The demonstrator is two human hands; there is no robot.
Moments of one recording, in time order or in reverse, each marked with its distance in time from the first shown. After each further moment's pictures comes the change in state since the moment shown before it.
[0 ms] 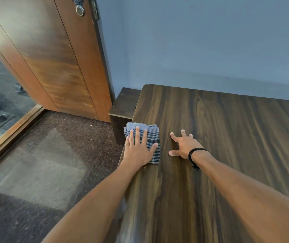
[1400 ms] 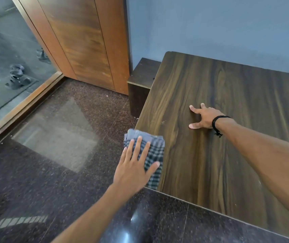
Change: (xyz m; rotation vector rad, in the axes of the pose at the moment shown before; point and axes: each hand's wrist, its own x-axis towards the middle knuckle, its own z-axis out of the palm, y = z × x) left_hand -0.237 -0.052 0.065 -0.006 0.126 0.050; right_hand -0.049 0.006 0.016 -0.122 0.017 -0.036
